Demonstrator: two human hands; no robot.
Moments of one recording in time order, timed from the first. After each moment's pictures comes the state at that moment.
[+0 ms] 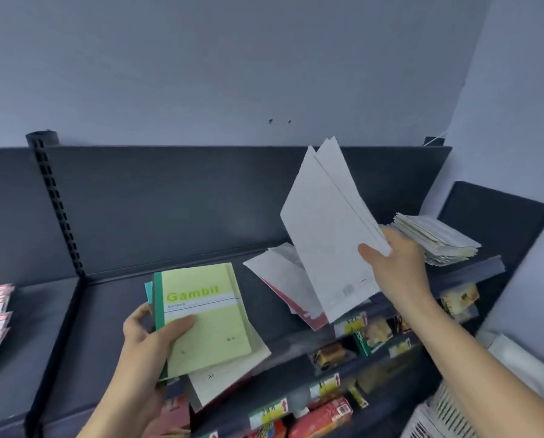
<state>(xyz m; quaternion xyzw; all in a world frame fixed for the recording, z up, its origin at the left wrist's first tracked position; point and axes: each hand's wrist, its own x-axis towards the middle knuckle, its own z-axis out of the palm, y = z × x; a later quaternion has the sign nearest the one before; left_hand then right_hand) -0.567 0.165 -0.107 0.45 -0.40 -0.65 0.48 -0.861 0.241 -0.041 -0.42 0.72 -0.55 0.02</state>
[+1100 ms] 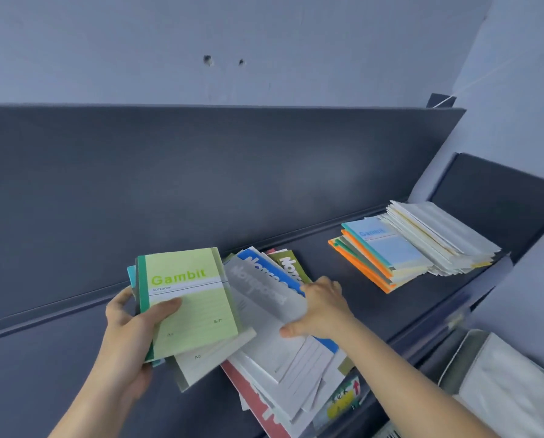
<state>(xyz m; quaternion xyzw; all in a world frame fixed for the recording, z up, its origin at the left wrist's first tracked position) -0.746 -0.018 -0.145 0.46 -0.39 -0.67 0.44 -0.989 0.061 -0.156 -0.47 0.87 -0.05 0.16</state>
